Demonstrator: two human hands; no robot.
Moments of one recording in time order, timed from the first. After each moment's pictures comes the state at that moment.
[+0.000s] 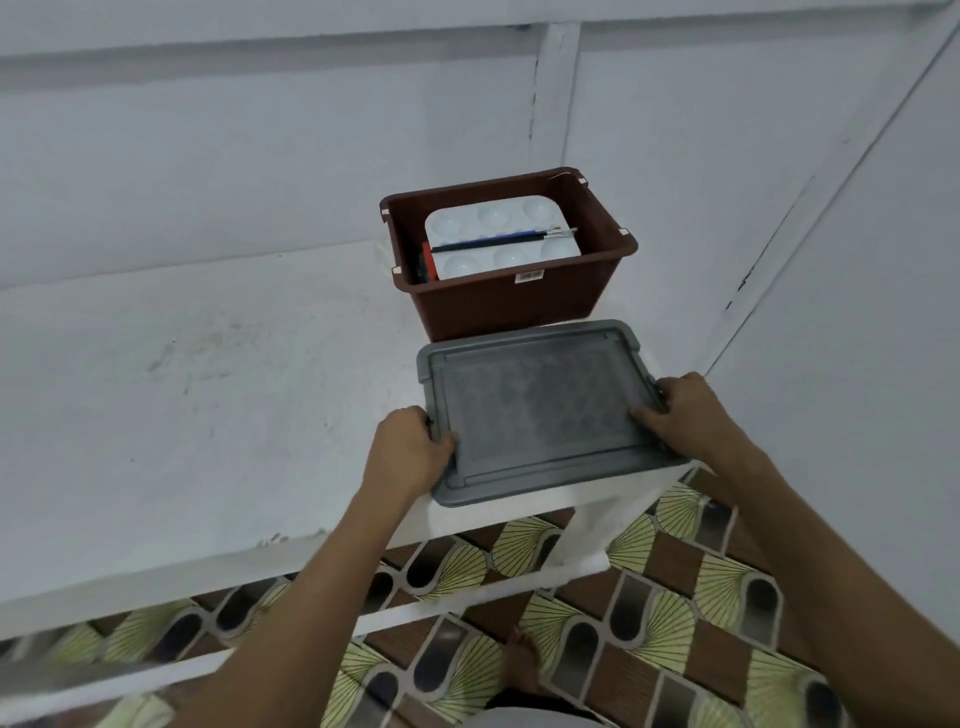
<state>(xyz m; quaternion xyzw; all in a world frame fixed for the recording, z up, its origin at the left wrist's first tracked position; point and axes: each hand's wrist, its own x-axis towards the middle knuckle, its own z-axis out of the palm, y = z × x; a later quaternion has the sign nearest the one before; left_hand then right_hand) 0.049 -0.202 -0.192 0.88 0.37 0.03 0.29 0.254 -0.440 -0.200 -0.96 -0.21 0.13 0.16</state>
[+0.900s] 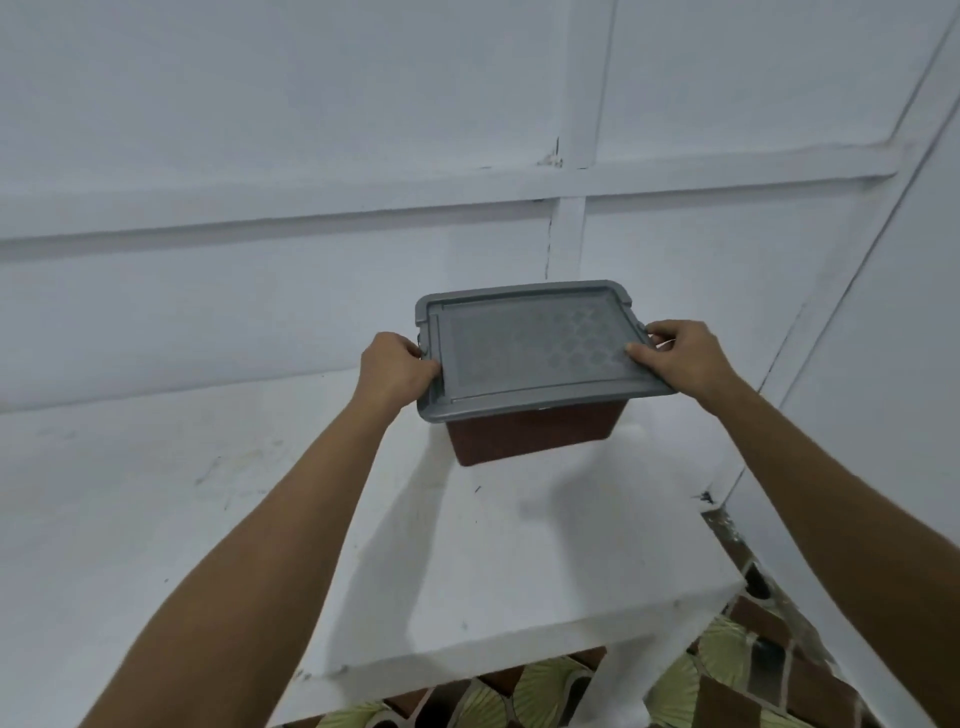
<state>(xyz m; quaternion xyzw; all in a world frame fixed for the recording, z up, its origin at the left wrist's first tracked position) 0.139 -0.091 -0.057 0.83 0.37 0.21 0.36 0.335 -0.350 -0.065 -0.87 -0.23 -0.02 0.43</state>
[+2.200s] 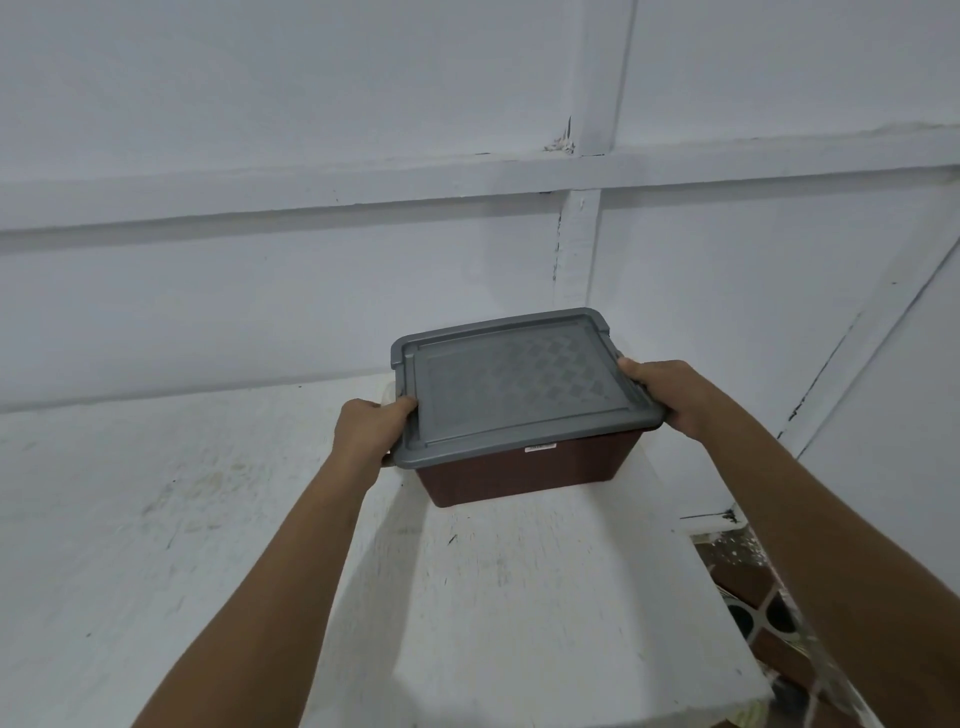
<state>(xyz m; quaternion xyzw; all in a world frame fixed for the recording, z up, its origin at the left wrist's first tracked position) 0.186 -0.070 -0.124 0.66 0.49 0.21 0.54 0.429 -0.307 -0.115 -0.75 -0.12 0.29 0.58</state>
